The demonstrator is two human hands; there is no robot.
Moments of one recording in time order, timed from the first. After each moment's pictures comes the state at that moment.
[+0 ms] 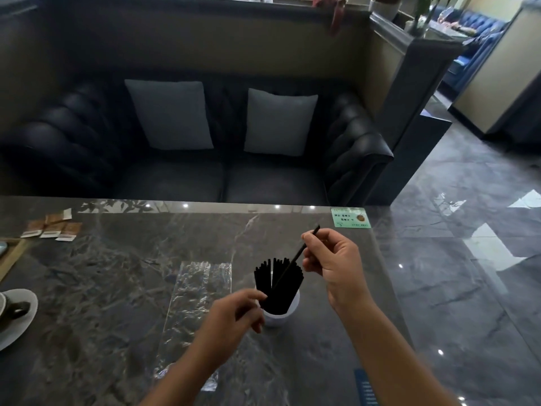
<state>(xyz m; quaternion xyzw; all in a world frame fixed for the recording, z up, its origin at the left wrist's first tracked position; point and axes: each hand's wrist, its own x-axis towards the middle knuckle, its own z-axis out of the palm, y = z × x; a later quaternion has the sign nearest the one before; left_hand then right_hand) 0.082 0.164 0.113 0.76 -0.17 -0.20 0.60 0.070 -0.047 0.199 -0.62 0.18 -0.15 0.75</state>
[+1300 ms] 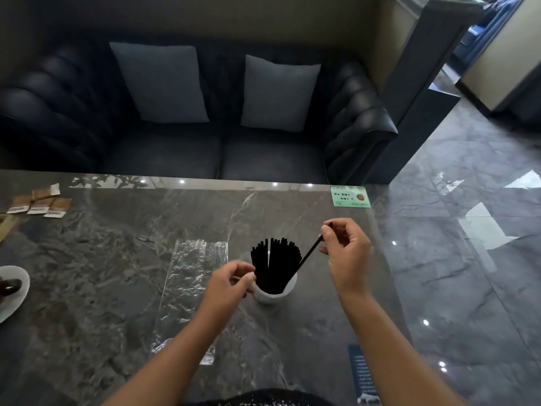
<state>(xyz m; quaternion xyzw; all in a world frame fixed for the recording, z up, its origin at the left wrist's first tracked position) 0.104 0.146 0.072 0.75 -0.02 -0.20 0.63 0.065 -0.078 0.137 -0.77 0.23 -0.28 0.53</state>
